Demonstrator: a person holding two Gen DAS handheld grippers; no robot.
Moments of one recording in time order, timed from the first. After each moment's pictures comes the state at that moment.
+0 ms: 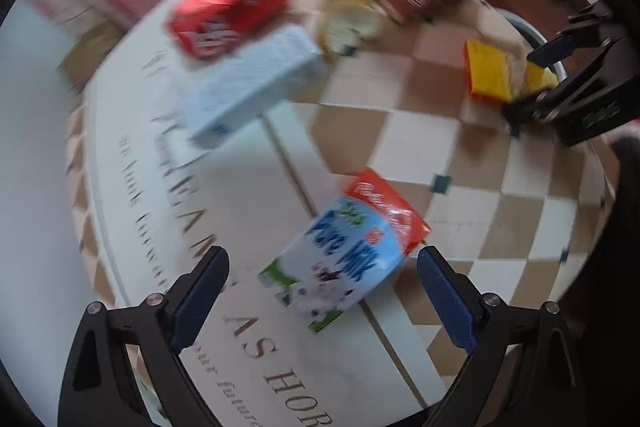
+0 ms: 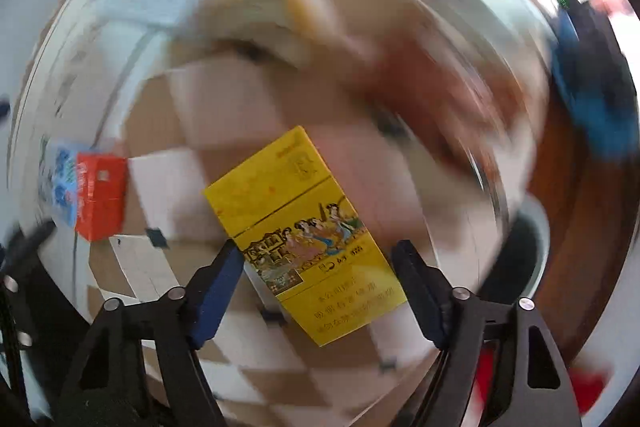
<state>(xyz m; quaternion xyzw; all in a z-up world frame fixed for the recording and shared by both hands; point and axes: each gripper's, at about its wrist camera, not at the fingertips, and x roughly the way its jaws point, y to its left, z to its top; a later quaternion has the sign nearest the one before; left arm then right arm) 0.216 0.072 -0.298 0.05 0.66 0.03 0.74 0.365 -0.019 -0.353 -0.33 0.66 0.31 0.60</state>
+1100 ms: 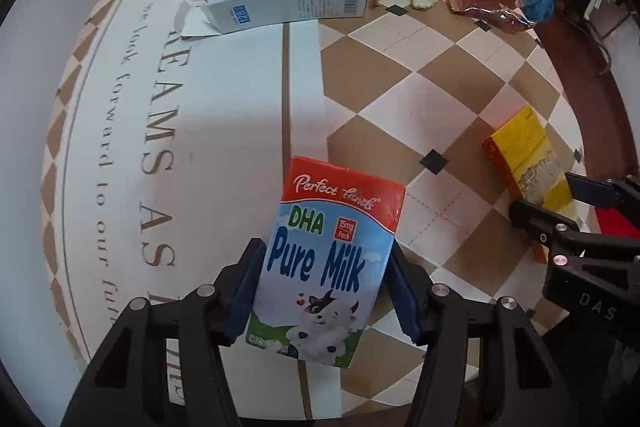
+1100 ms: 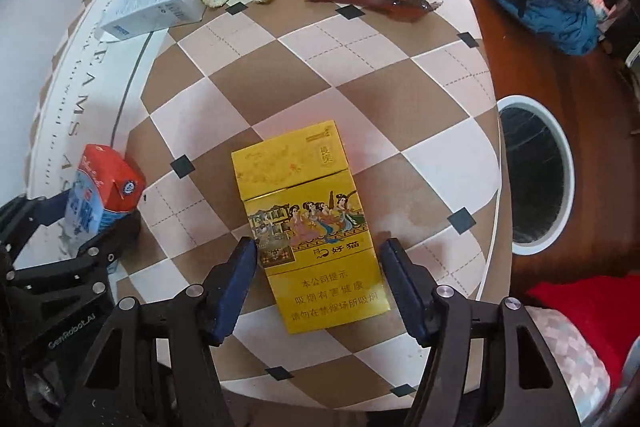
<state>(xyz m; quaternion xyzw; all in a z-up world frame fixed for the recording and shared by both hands) 0.185 0.067 -0.323 -0.14 0.64 0.17 0.74 0.283 -0.068 -0.338 -0.22 0.65 0.25 0.68</state>
